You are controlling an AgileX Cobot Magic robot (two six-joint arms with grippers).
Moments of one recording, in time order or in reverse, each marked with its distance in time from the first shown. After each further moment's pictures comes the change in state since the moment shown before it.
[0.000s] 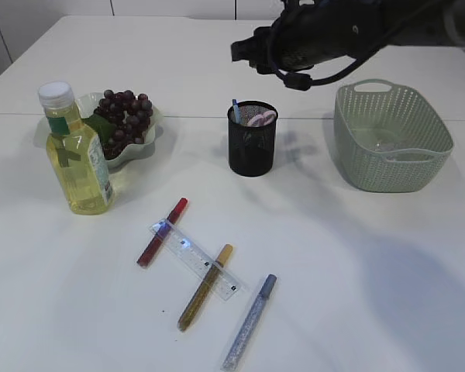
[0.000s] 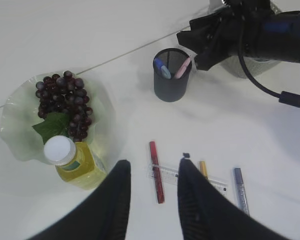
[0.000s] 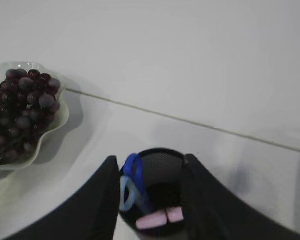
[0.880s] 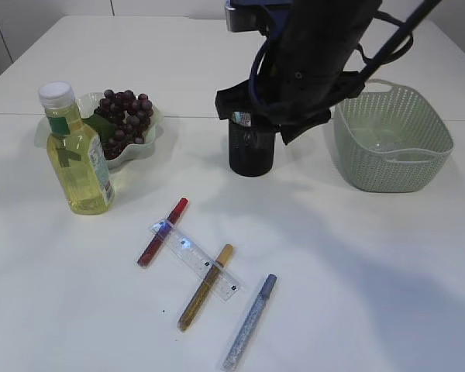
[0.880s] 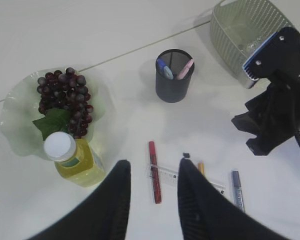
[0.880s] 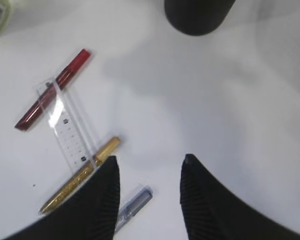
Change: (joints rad) left arm 0.000 0.000 0.000 0.011 0.000 -0.039; right arm 0.179 -0.171 -0.006 0.194 0.783 -0.060
